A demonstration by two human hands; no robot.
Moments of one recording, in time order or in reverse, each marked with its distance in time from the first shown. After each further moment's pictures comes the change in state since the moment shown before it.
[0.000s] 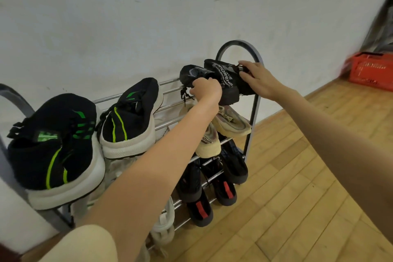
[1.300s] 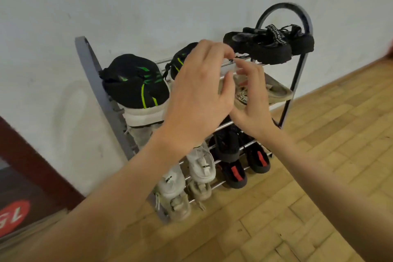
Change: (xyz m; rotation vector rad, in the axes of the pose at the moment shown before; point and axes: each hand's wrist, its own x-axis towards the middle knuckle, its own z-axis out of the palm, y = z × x) left_hand -0.158 -0.036 -0.206 0.730 0.066 1.206; right_hand -0.151 -0.168 0.128 0.387 0.501 -0.386
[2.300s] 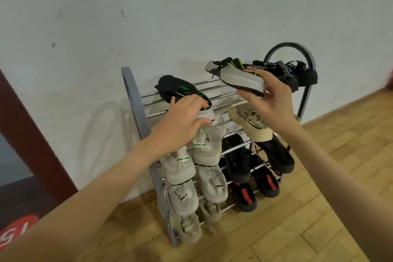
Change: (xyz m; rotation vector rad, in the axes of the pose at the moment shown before) left_hand -0.021 -0.092 -0.041 0.054 -0.396 -0.027; right_hand 0.049 -0.038 -0.023 0.235 -0.031 0.156
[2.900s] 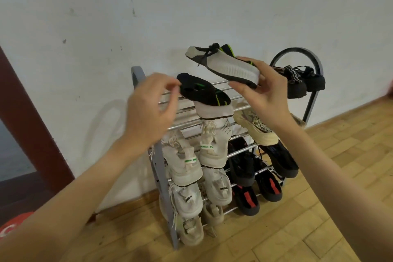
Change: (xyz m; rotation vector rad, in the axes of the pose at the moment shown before) left_hand -0.020 -0.022 -0.047 0.035 0.617 0.041; right_hand 0.015 -0.040 0.033 0.157 -0.006 -0.089
